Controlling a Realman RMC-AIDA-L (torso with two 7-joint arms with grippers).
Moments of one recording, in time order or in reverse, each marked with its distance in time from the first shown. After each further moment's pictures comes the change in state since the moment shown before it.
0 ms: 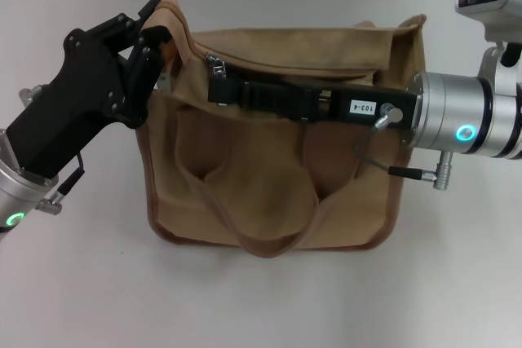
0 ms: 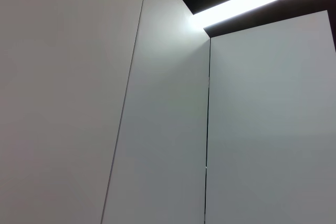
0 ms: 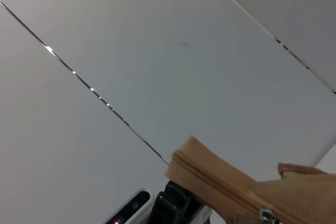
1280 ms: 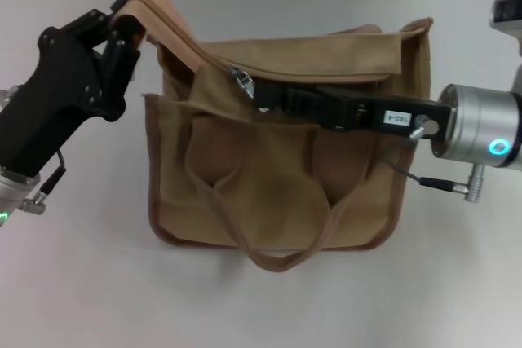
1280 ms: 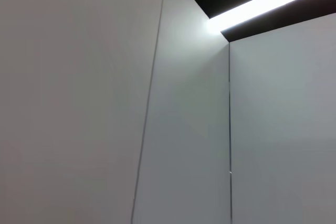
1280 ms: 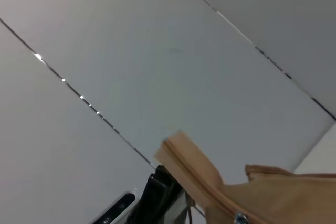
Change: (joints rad) left arm 0.028 0.006 -0.037 0.006 -0.020 -0.002 0.007; right arm -0.066 -0.033 0.017 0.001 -0.005 -0.031 -0.019
